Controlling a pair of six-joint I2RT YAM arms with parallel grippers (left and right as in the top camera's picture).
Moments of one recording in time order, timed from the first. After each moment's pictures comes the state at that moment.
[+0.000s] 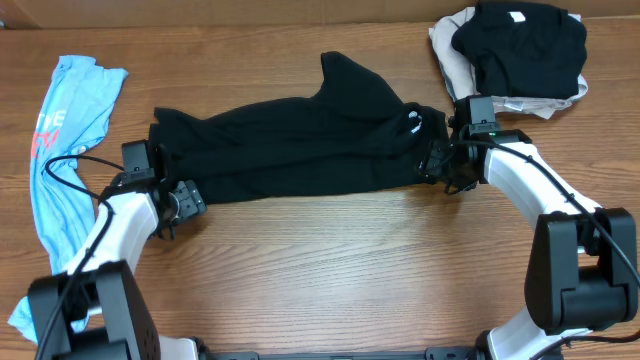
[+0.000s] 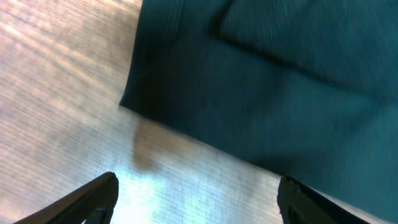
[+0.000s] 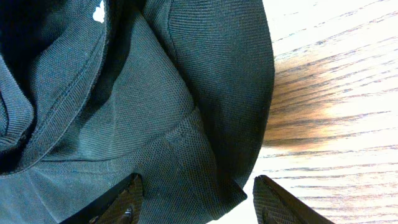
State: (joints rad) left arm 0.20 1.62 0.84 -0.52 -0.08 -0.29; right arm 0.08 1.80 1.12 -0.60 -0.14 0.41
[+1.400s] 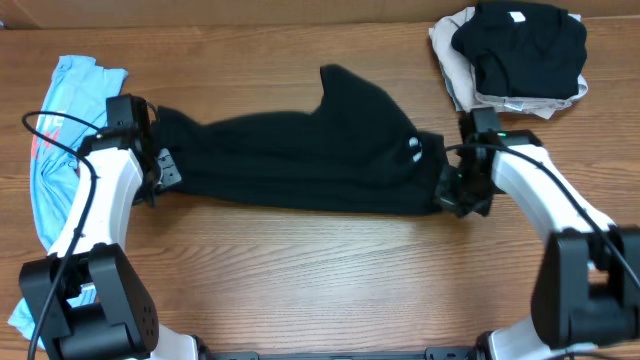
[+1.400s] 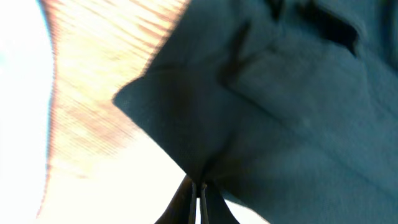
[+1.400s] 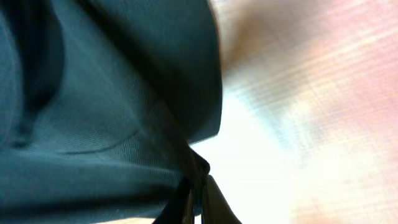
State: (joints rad) left arm 0.20 1.70 1.22 -0.91 -0.21 -0.28; right arm 0.05 1.69 1.12 -1.02 -0.13 0.45
